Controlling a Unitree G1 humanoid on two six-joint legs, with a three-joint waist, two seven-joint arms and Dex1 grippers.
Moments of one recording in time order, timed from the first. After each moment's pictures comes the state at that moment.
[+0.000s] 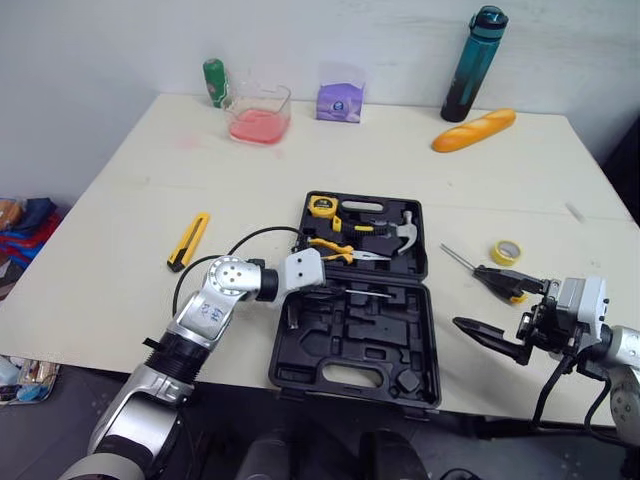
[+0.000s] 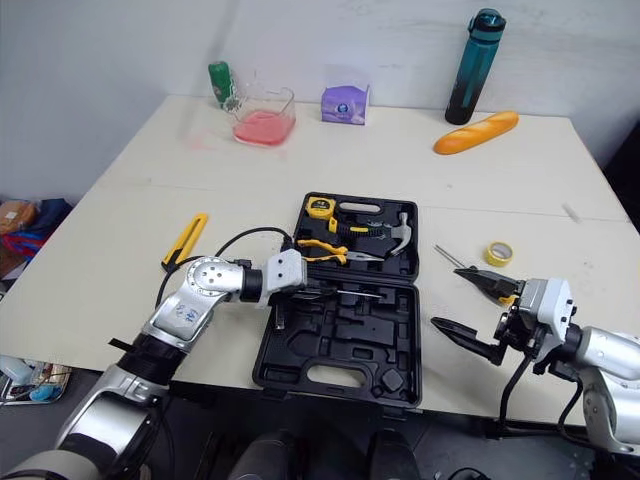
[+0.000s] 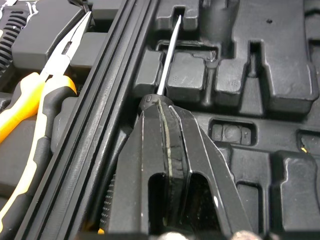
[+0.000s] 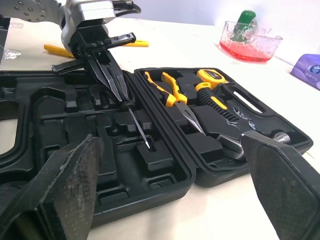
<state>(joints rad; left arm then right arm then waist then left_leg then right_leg) -0.59 0.43 -0.31 0.17 -0.04 0.16 -0.97 0.05 -0.72 -0.34 -0.11 0.56 -0.07 1.21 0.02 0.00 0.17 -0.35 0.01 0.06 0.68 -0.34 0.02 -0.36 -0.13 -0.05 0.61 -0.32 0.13</state>
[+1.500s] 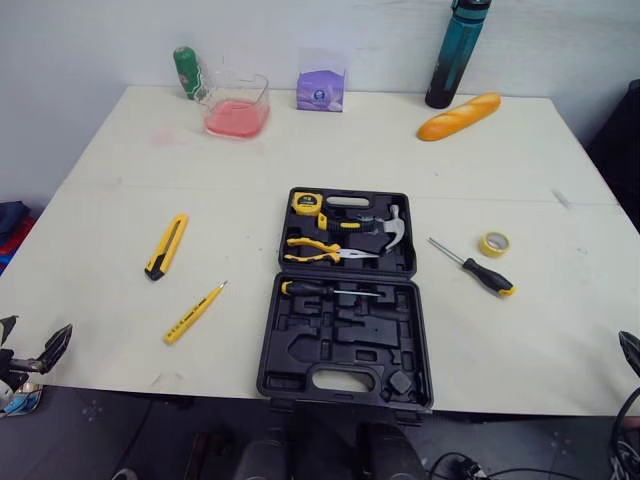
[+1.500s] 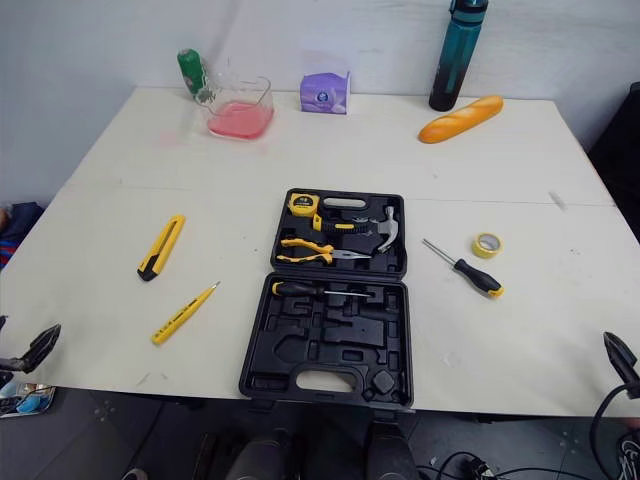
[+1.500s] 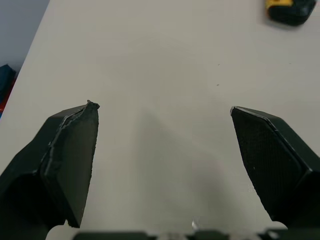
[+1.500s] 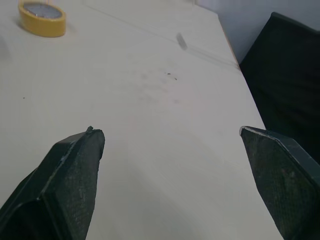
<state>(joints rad) 0.26 0.68 0.80 0.05 -0.33 0.19 -0.61 0.06 -0.78 -0.74 0.83 0.45 -0.57 0.99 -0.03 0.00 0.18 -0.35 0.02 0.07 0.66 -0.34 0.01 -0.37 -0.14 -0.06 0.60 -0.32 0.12</state>
